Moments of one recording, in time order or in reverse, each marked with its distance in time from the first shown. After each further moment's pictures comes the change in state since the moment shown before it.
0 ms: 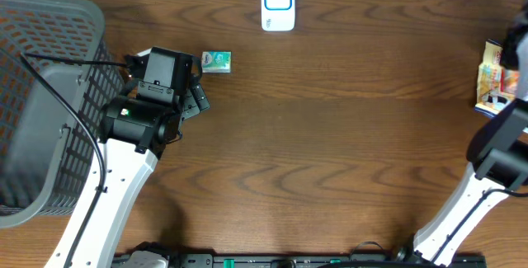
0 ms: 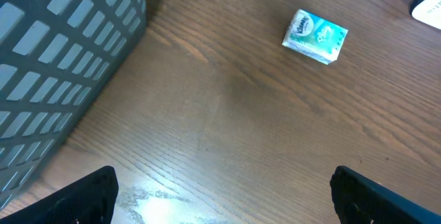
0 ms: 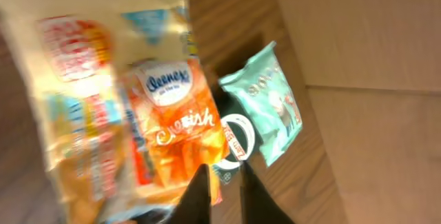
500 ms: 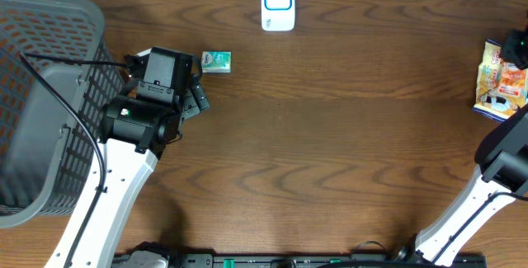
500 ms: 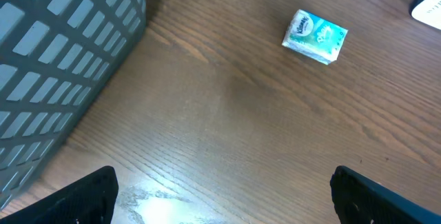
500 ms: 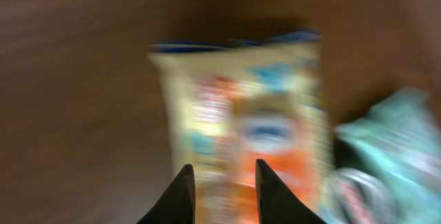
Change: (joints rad) left arm 0.000 0.000 0.000 0.000 0.000 0.000; right arm -0.057 0.000 0.000 0.071 -0.559 0.052
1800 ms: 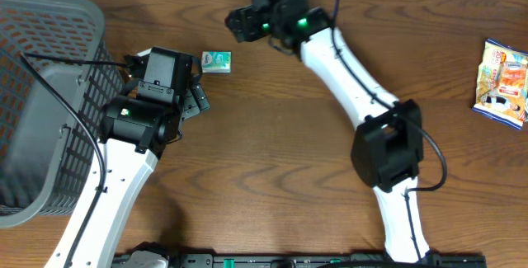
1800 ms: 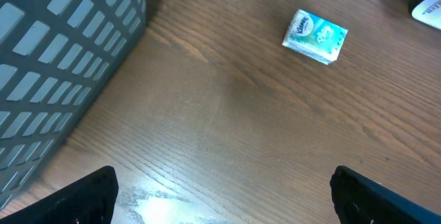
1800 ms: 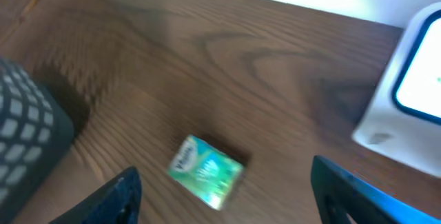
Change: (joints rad) left arm 0.000 0.000 0.000 0.000 0.000 0.000; right arm 1.057 0.002 0.000 0.373 -0.212 0.390
